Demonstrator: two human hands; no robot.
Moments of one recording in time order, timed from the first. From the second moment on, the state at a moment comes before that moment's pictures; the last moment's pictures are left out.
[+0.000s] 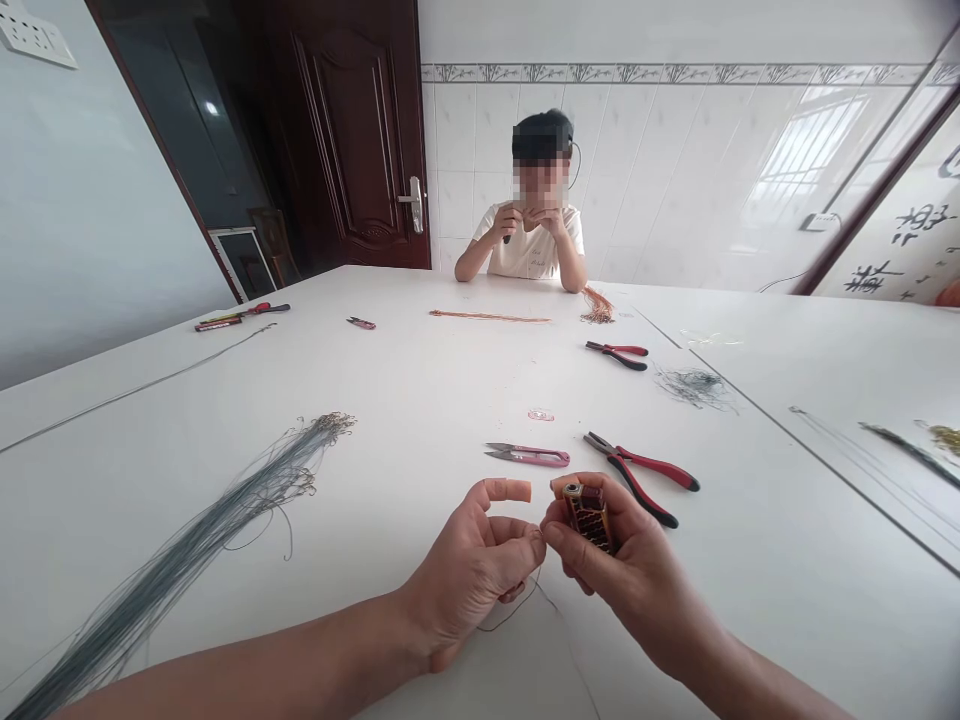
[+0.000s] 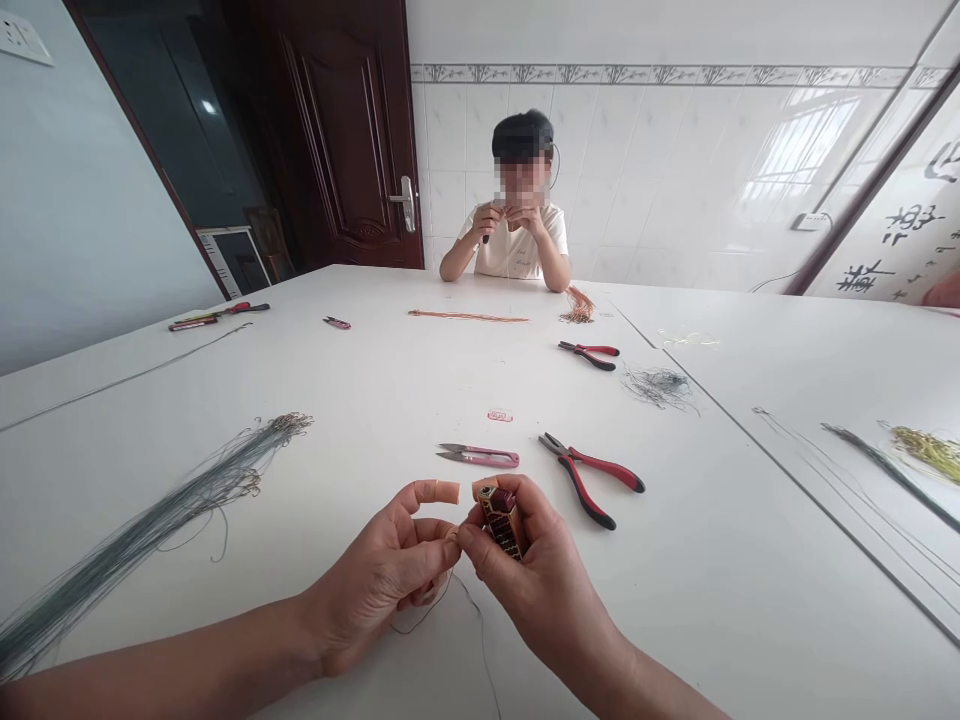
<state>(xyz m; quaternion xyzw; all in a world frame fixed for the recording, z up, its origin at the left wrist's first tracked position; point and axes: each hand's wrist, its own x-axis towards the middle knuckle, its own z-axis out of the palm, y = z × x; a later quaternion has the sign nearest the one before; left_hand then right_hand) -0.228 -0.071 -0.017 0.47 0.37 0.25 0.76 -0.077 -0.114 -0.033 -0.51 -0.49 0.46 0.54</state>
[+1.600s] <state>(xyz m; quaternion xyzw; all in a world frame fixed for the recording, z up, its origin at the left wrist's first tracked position) -0.232 -0.070 -0.013 0.45 0.39 0.27 0.75 -0.052 -0.092 -0.058 -0.62 -0.72 0.09 0.29</state>
